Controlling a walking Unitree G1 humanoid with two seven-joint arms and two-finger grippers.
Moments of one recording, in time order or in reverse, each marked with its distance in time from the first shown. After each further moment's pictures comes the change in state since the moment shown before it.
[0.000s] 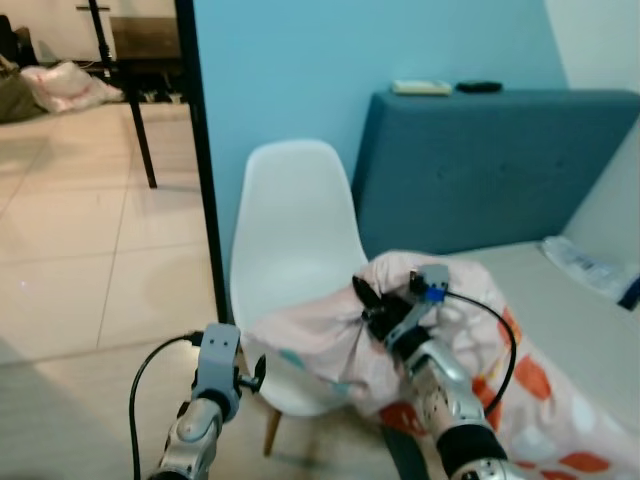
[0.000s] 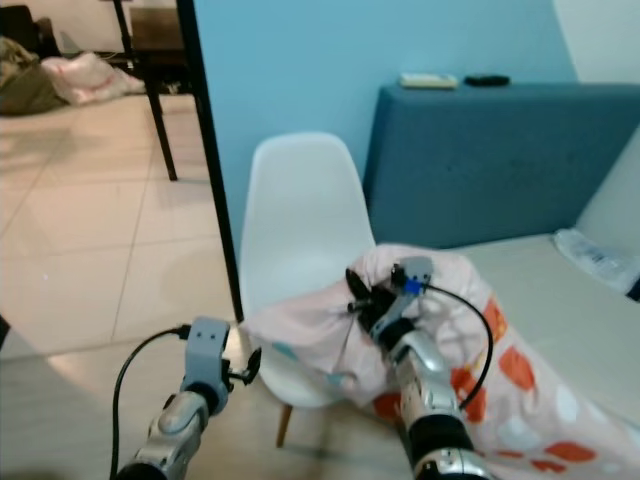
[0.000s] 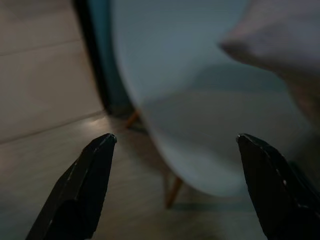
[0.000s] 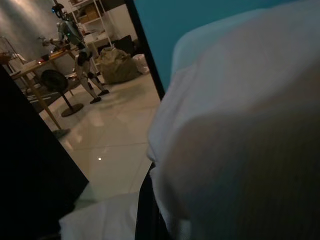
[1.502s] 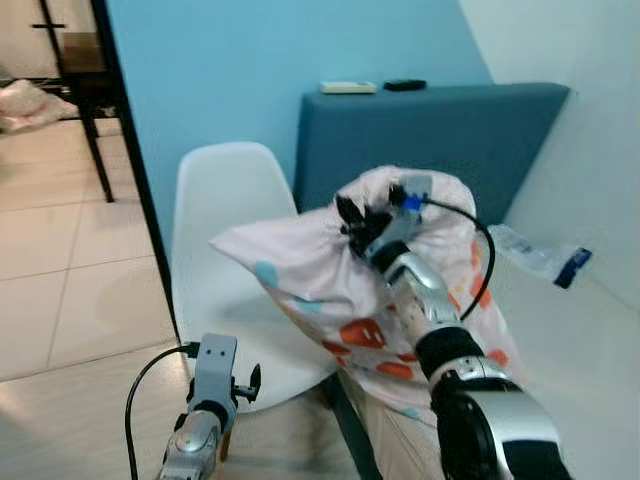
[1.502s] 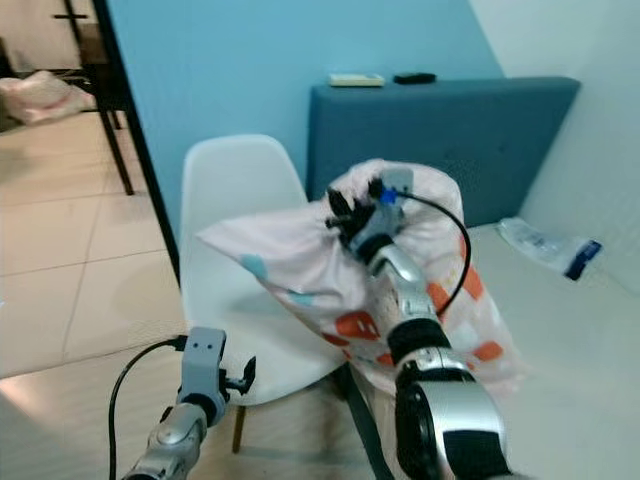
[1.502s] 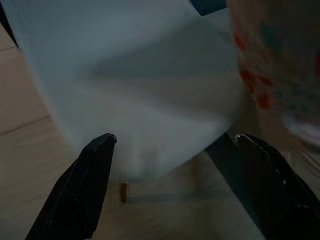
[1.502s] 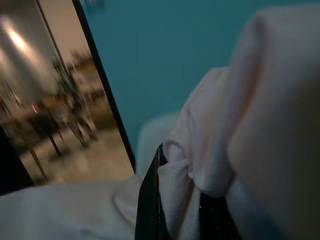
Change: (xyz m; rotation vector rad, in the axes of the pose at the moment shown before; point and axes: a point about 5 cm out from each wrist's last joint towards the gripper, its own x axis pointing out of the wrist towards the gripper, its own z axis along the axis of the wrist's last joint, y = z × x) left arm -0.003 -0.008 -0.006 -0.006 0.011 0.014; right arm 0.088 0.033 0.108 -0.053 -0.209 0.104
